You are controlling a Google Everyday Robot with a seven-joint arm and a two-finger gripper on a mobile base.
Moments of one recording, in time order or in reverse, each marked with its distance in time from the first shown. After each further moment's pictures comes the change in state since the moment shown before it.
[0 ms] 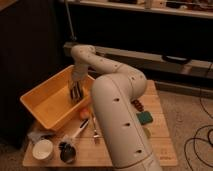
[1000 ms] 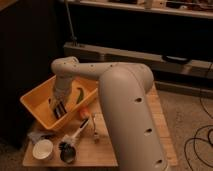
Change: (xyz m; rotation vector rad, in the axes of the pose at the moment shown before) arm 0.098 0.143 0.027 -0.068 0.081 -0.285
